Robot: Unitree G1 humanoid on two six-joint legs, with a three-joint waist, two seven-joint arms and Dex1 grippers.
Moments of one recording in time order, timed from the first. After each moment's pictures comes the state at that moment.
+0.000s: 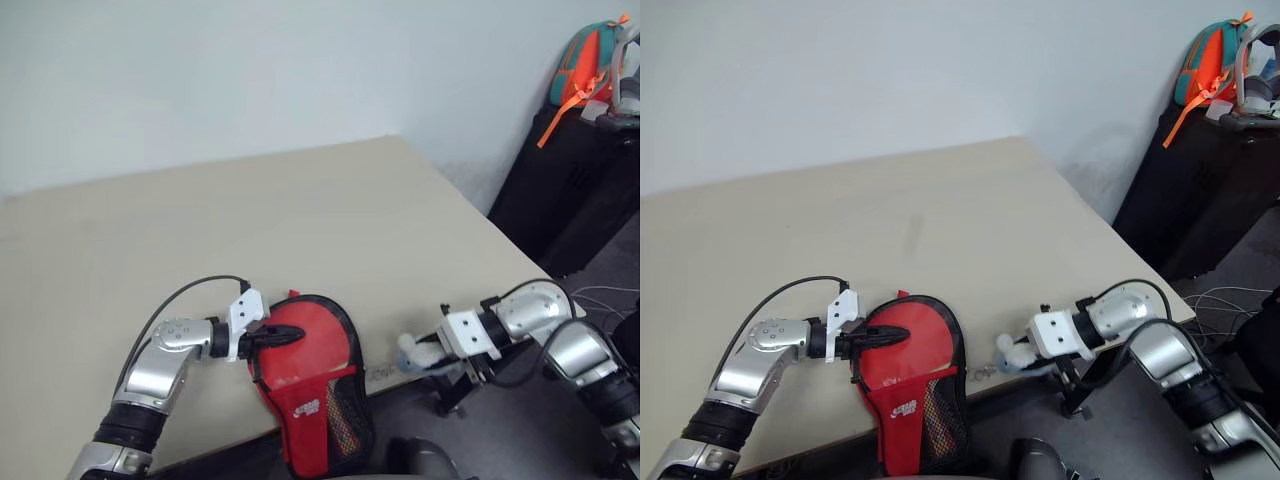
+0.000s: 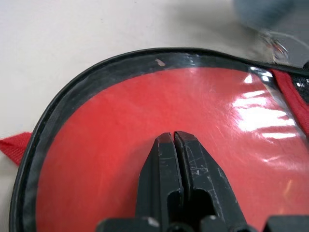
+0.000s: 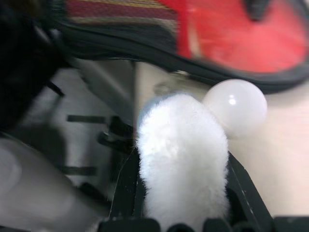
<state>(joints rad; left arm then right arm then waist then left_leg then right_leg) -0.15 0.62 -0.14 0.14 -0.25 0.15 -1.17 -0.40 -0.77 0.40 0.06 0.14 -0.15 1.39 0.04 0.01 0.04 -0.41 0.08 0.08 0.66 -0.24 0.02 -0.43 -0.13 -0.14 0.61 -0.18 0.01</state>
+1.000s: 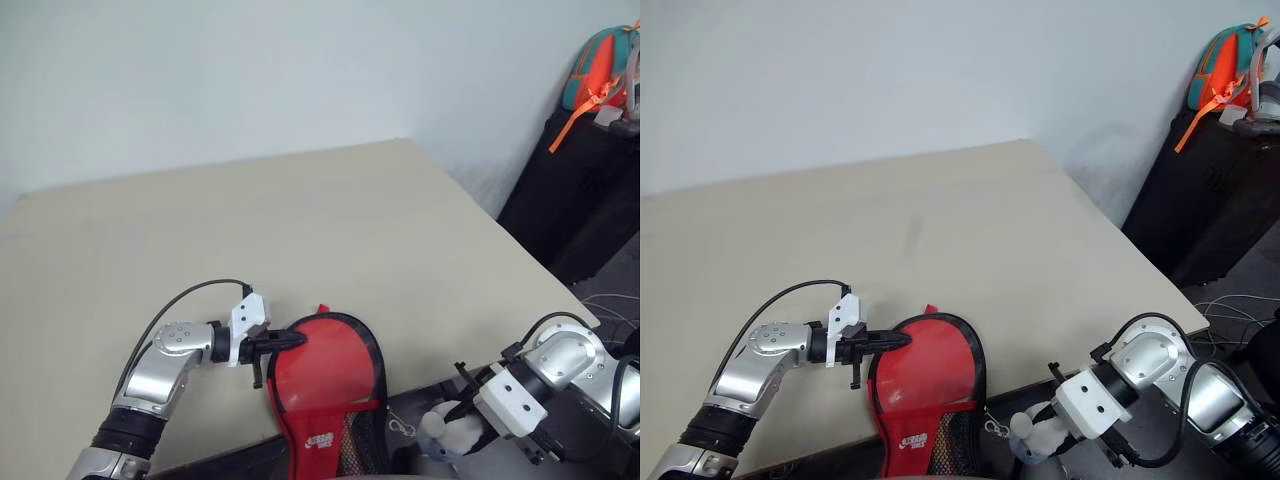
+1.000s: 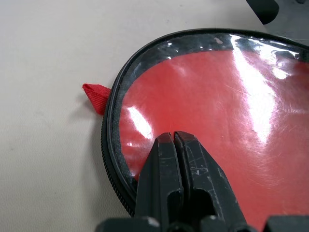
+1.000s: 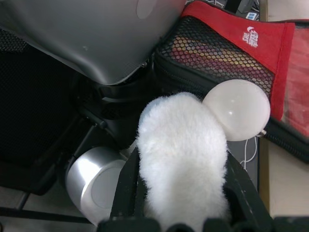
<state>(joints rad) -0.14 0.63 -0.14 0.11 -0.27 0.17 -1.17 -0.11 -1.01 0.41 -0.33 0.33 -0.13 1.53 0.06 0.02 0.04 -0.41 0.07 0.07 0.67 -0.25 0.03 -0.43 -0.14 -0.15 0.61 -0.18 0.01</state>
